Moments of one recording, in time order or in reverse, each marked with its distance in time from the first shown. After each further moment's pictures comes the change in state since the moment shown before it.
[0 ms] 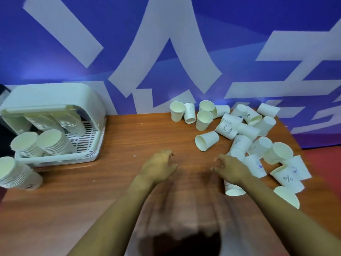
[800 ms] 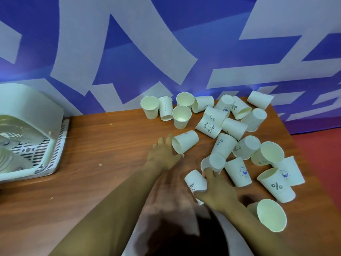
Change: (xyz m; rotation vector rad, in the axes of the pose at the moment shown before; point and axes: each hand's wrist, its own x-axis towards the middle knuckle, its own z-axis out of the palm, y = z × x) left_hand 0.131 0.082 0.070 0.110 -0.084 -0.176; right_hand 0.027 0.083 0.036 -0.024 -0.037 0.040
